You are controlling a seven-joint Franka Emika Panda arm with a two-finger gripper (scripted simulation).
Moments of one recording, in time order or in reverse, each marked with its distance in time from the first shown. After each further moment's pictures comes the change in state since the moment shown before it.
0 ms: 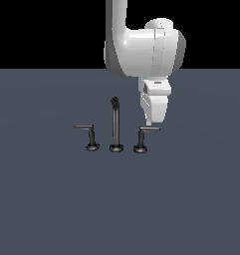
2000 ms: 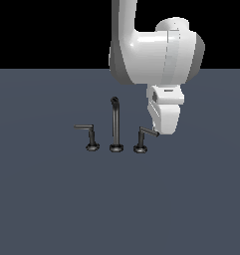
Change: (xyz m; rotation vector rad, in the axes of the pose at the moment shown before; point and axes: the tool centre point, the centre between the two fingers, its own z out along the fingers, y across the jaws) arm 0.019 0.045 0.011 0.021 0.002 0.049
